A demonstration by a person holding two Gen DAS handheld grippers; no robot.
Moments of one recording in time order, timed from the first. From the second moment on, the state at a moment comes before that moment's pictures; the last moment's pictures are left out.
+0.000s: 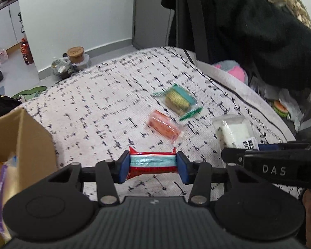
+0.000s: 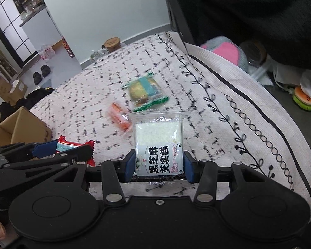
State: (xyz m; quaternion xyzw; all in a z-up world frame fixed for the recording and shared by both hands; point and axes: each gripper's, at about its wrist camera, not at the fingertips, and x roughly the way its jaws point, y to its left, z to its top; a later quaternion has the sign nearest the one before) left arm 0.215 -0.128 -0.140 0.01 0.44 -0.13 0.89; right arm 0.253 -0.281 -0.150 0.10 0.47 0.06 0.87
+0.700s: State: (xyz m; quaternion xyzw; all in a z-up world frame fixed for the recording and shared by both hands) left arm 0.193 -0.060 -0.083 -0.03 0.38 -0.09 0.92; right arm 0.247 -0.217 -0.107 0.09 0.43 0.10 0.89
